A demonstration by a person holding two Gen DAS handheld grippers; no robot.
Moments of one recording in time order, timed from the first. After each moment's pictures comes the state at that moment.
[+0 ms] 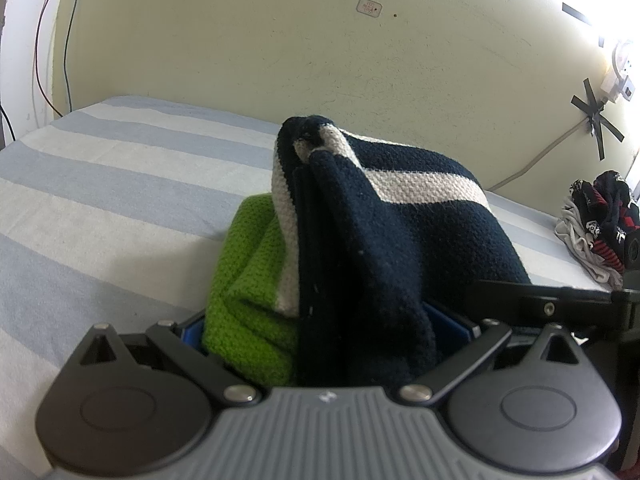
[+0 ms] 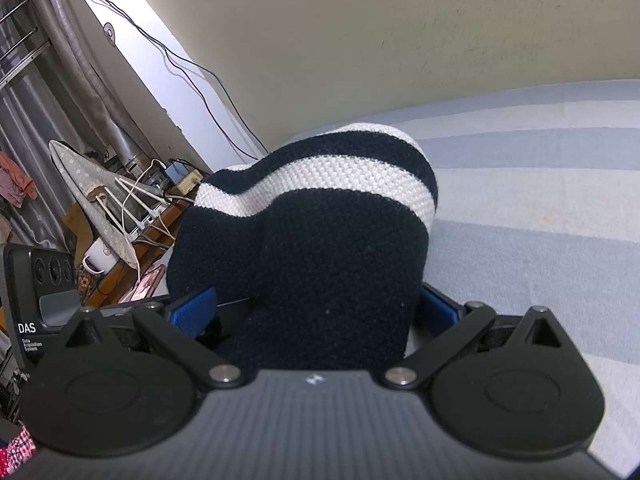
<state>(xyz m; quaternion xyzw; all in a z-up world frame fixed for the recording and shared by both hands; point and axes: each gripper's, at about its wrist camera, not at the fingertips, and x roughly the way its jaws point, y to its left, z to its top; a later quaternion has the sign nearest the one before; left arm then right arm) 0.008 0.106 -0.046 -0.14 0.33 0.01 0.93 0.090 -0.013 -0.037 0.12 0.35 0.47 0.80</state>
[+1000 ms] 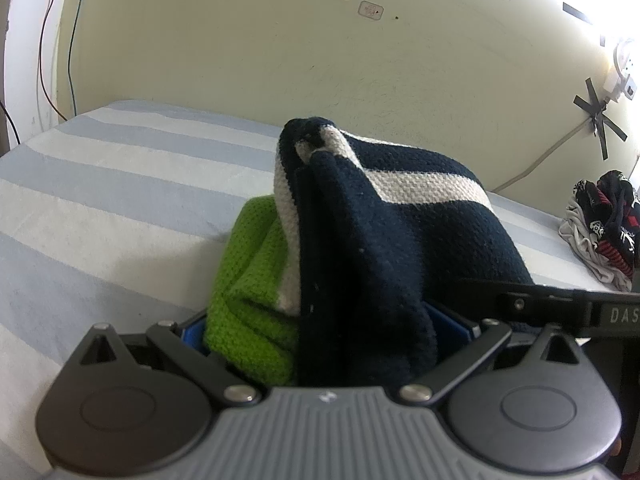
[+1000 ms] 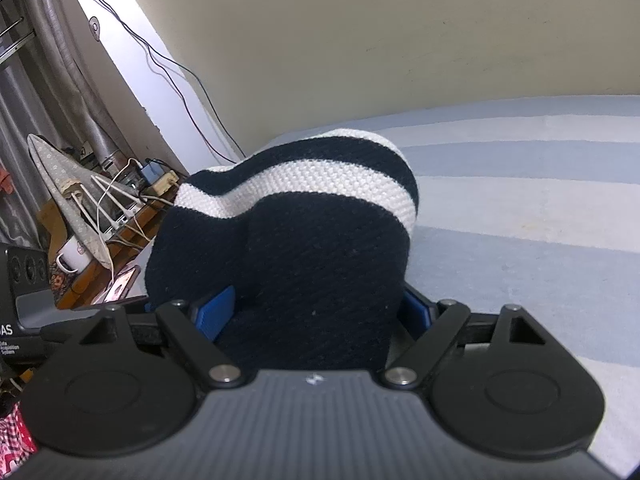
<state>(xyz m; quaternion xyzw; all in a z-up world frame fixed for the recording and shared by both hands) 0.007 0.109 -0.044 -0.13 0.33 0.02 0.94 0.083 -0.008 -0.037 0.10 0.34 0.43 0.83</state>
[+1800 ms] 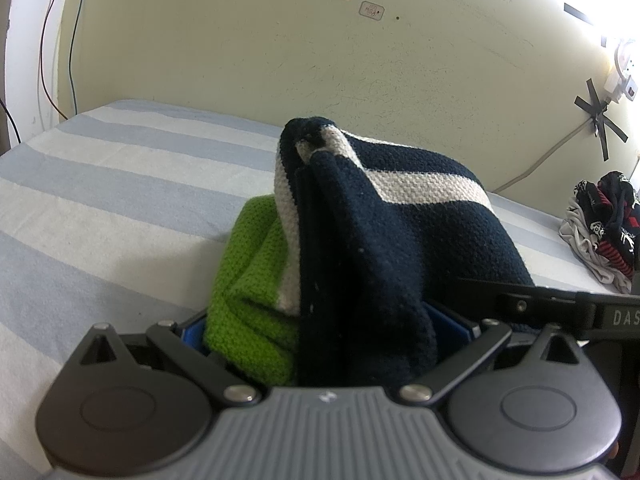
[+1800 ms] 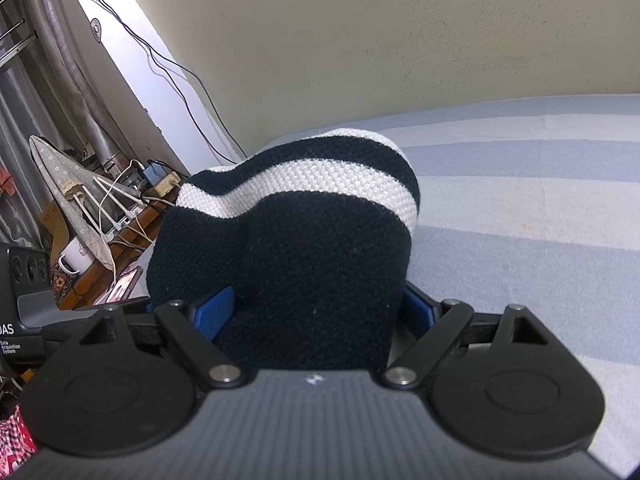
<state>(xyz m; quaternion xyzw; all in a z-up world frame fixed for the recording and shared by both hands) 0.006 0.107 -0.044 -0.13 0.33 0.02 0.94 0.083 -0.008 -0.037 0.10 0.34 0.43 0.83</state>
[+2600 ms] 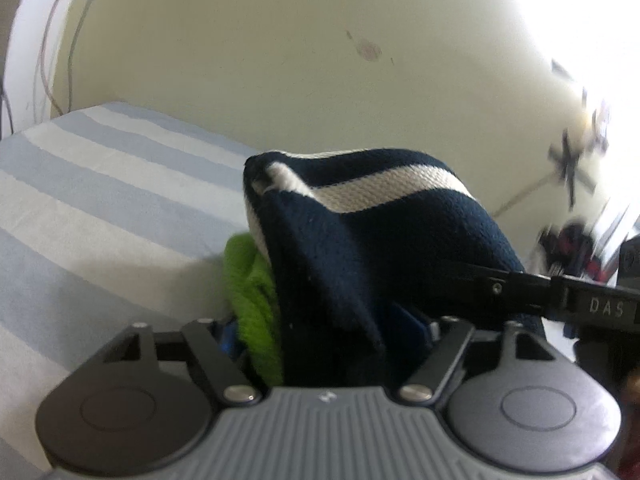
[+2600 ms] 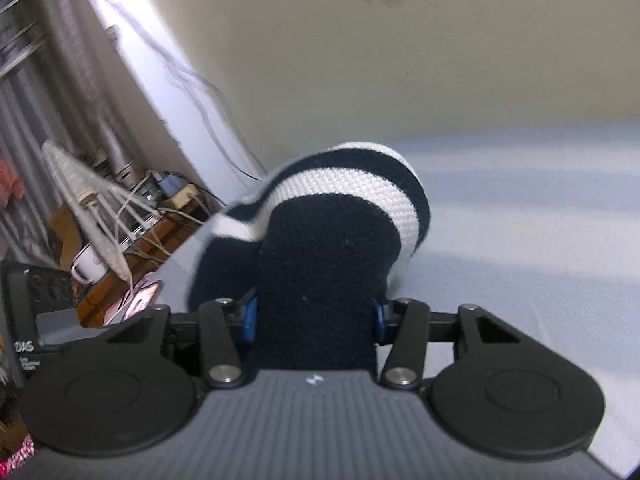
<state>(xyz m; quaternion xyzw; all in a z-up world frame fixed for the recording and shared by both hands) -0.011 0.138 -0.020 -0.21 0.28 -0.02 0.94 0.063 0.022 0.013 0.08 0.30 0.46 0.84</state>
